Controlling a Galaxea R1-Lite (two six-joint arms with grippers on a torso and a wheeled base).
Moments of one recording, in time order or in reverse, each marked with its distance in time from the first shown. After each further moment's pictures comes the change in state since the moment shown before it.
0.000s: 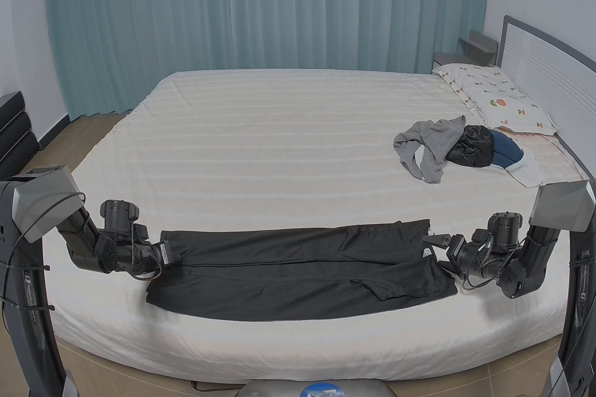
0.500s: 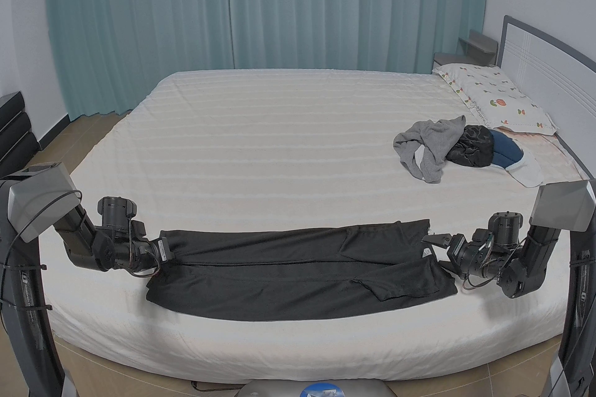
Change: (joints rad) left arm 0.010 -0.023 0.005 -0.002 0.010 -0.010; right arm -0.005 -0.001 0.000 0.000 0.001 0.004
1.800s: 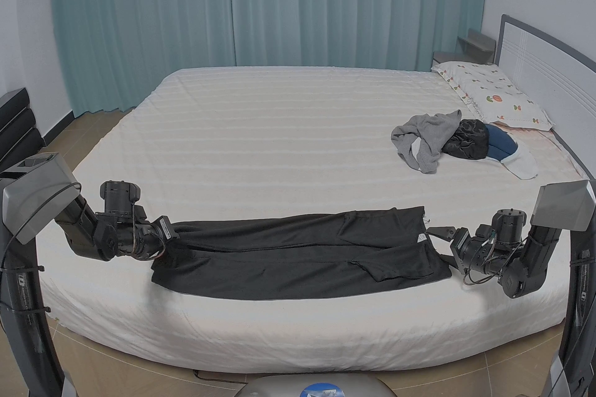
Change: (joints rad) left arm -0.044 -0.041 -0.061 0.002 0.007 -0.228; right arm -0.019 0.005 0.001 -0.079 0.000 0.066
